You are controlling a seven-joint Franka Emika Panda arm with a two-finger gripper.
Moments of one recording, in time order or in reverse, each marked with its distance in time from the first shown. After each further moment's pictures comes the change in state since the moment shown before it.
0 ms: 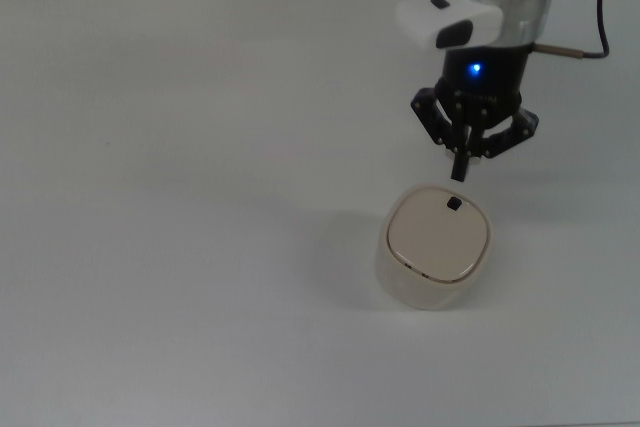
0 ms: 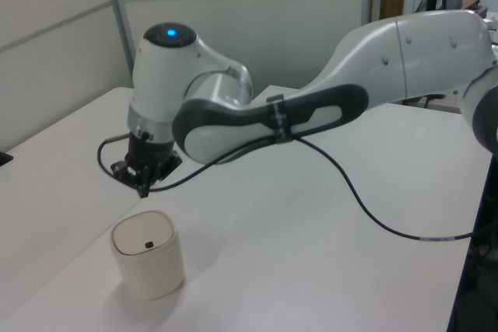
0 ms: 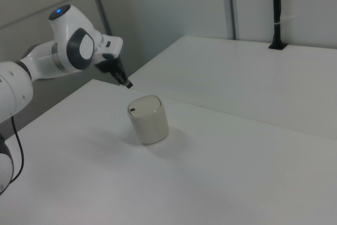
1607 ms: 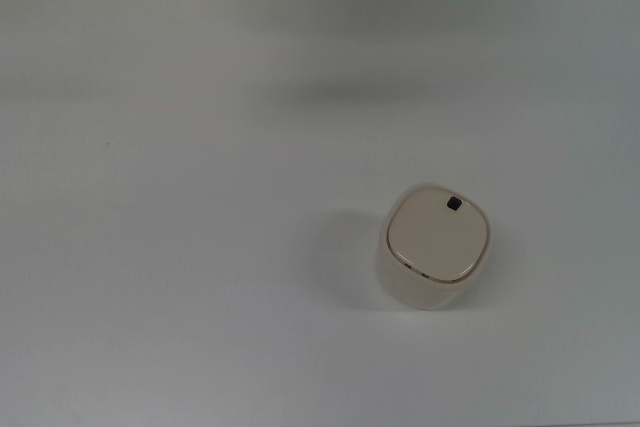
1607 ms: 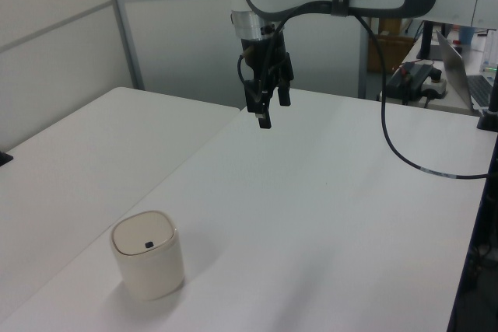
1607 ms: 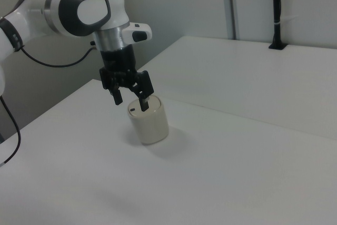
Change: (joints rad) arm -0.251 -0.249 -0.072 0.009 0.201 -0.733 -0.900
